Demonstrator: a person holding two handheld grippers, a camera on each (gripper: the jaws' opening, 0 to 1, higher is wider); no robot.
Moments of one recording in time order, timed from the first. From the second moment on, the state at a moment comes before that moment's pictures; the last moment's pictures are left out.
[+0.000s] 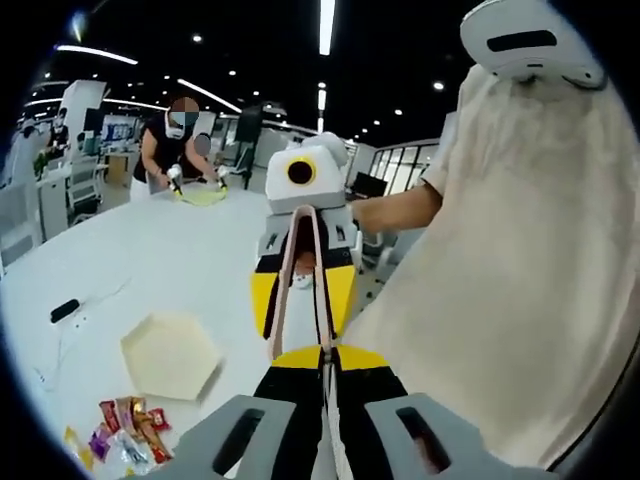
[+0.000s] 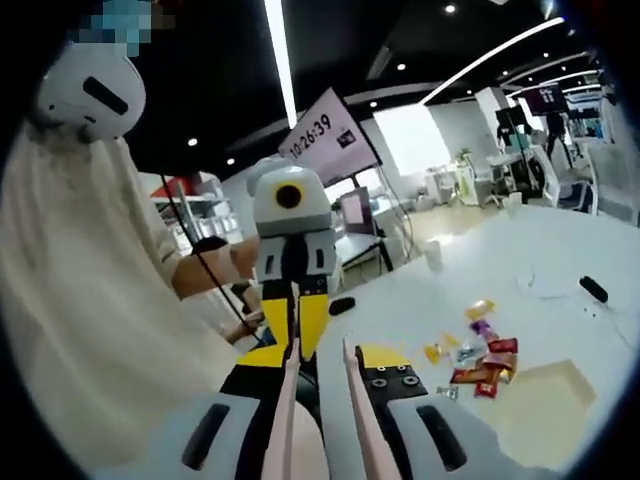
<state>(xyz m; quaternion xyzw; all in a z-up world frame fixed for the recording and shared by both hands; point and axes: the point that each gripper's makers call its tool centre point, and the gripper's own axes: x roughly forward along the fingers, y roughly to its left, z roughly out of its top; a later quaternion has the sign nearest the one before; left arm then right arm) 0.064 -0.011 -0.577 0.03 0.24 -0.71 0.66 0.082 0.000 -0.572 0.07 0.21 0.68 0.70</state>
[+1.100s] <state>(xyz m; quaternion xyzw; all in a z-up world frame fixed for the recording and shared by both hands) 0.091 0.076 -0.616 -0.08 0.23 -0.47 0.85 0.121 0.012 -0.625 0.03 0.27 0.58 0.77</state>
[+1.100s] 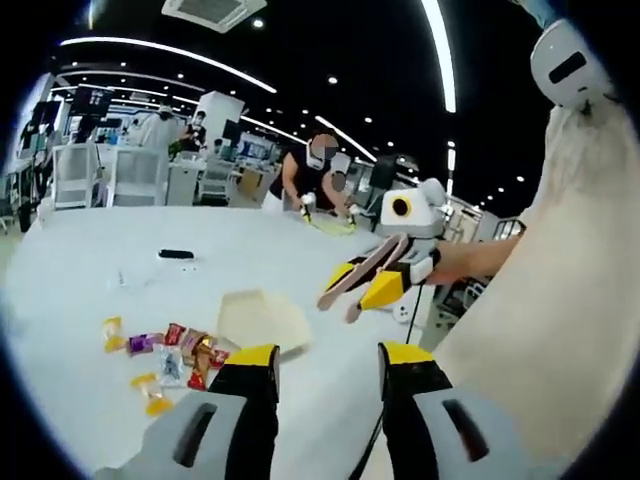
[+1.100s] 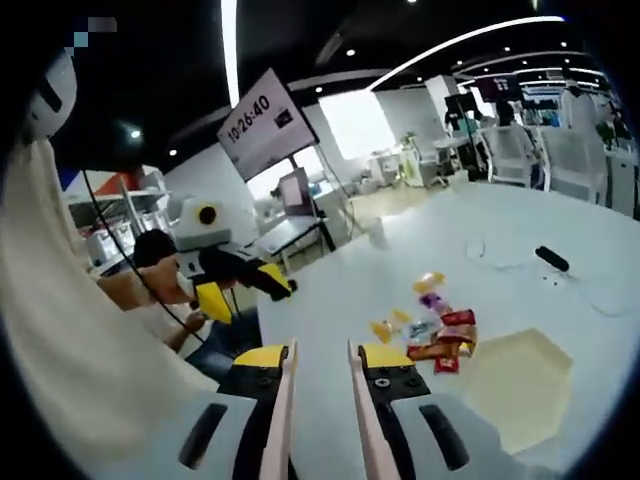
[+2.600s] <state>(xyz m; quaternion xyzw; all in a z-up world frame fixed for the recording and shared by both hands) 0.092 0.124 -0.649 -0.11 0.27 -0.37 0.88 0.166 0.046 -0.724 -0.06 0.33 0.49 0.80</state>
